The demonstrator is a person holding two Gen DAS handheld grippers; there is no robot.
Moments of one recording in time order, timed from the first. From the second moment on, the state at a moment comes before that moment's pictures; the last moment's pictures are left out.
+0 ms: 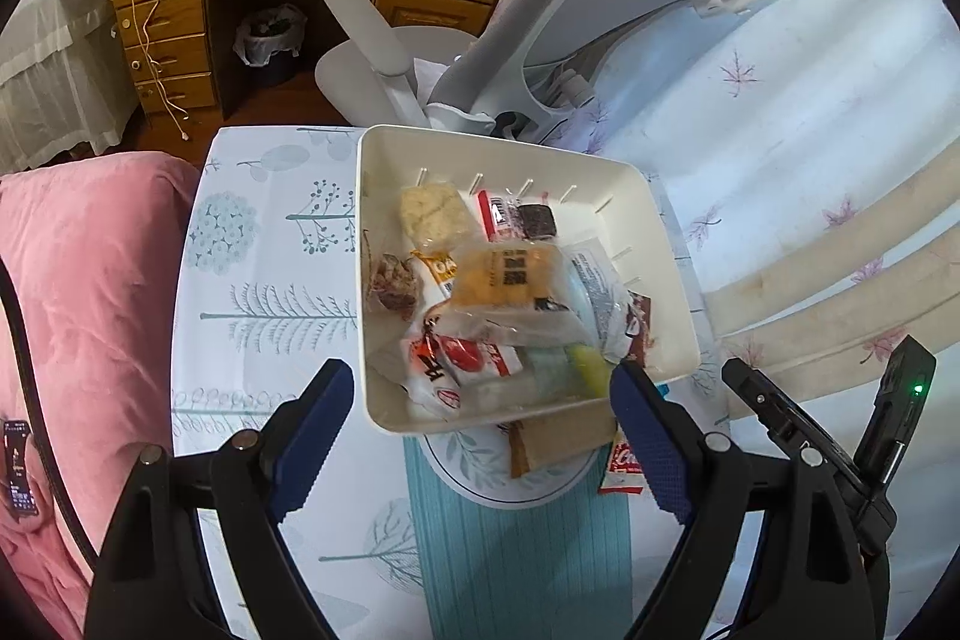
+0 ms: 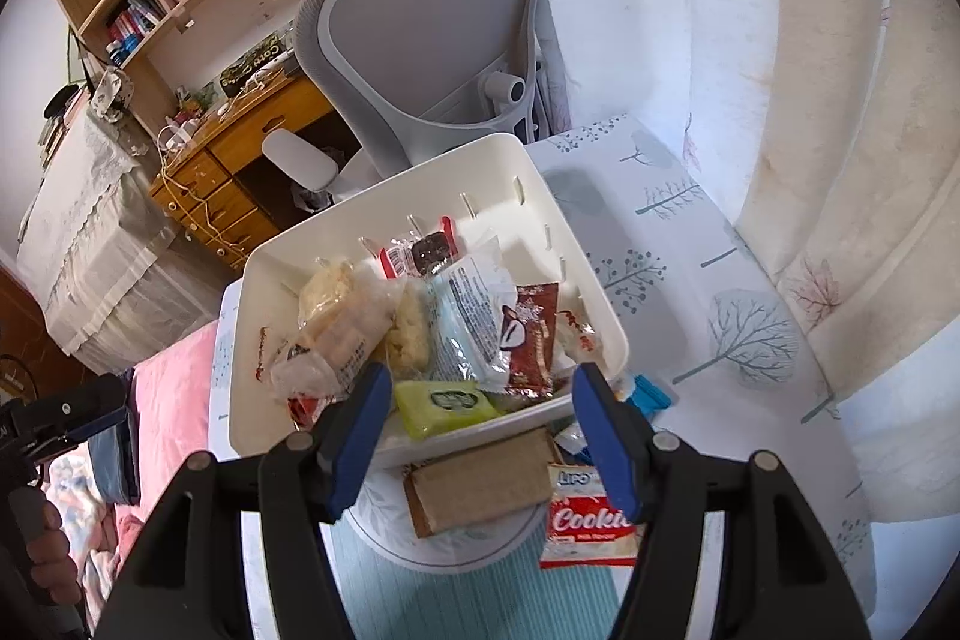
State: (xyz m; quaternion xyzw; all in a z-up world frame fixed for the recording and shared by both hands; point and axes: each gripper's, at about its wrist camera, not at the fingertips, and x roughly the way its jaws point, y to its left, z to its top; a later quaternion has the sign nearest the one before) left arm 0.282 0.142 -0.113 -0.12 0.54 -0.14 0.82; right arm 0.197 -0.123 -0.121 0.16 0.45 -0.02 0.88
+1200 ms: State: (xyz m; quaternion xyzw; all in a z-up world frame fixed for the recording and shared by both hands) left arm 0.172 0.045 -0.170 0.02 0.47 -0.22 0.86; right arm 0.114 -0.139 -0.208 0.13 0.54 0.03 0.83
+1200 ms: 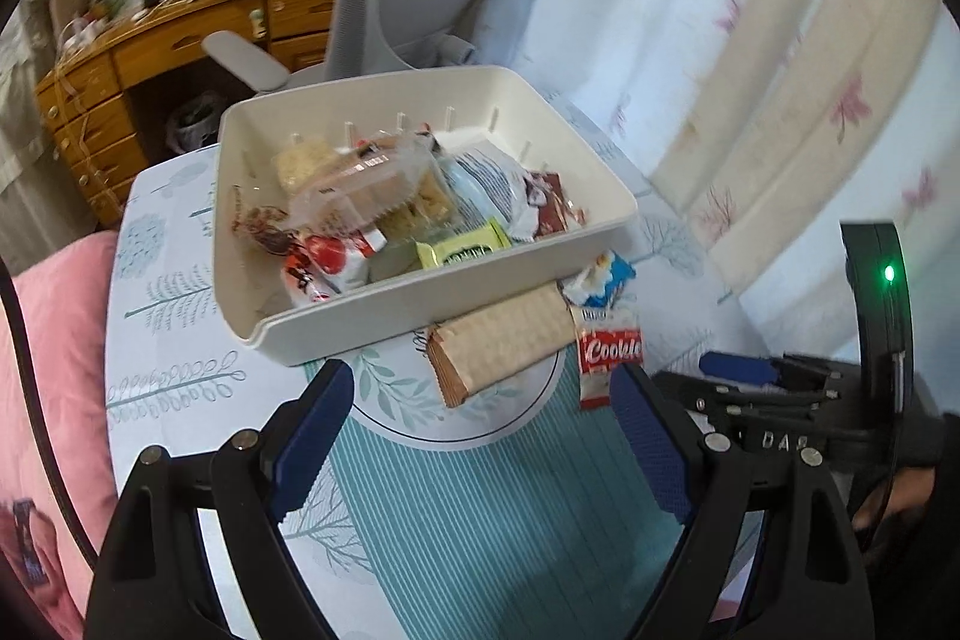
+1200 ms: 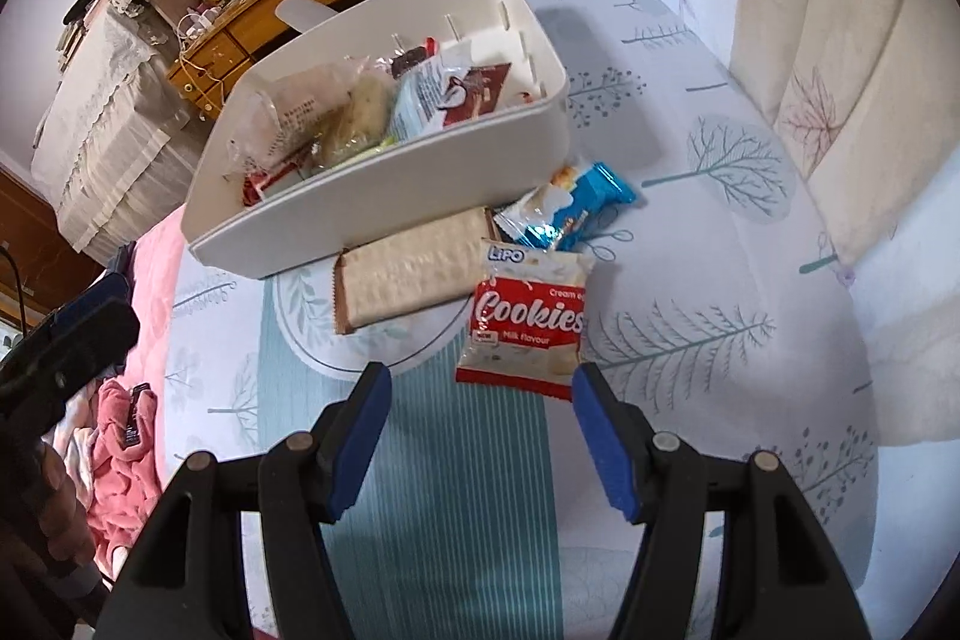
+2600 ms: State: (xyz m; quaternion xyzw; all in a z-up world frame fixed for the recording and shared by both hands) left arm 0.220 -0.004 -0.303 0.22 0.44 -0.29 0.82; right arm 0.141 -0.126 -0.273 0.09 0.53 0.00 0.85
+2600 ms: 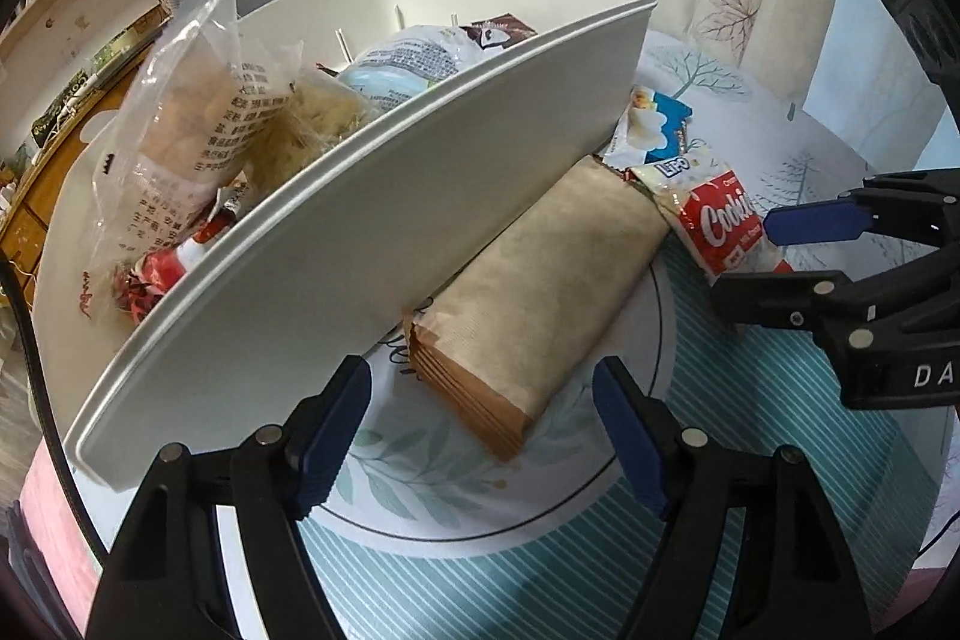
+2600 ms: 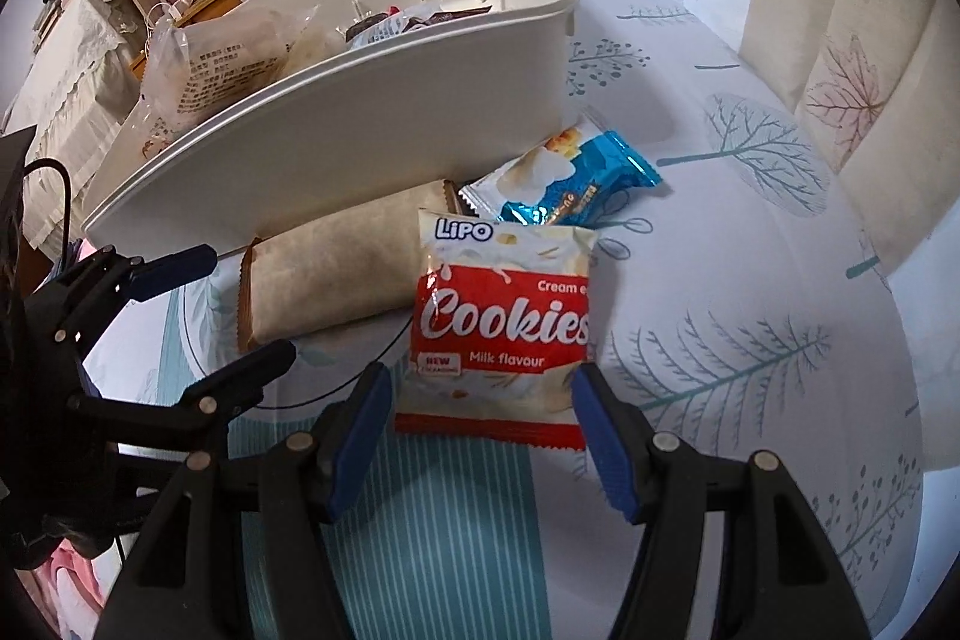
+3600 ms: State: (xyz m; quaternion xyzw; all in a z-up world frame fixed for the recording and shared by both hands) left arm 0.220 -0.036 -0.310 0.21 0.46 -0.33 0.80; right arm 0.151 -0.142 -0.274 0.11 0.55 0.01 0.83
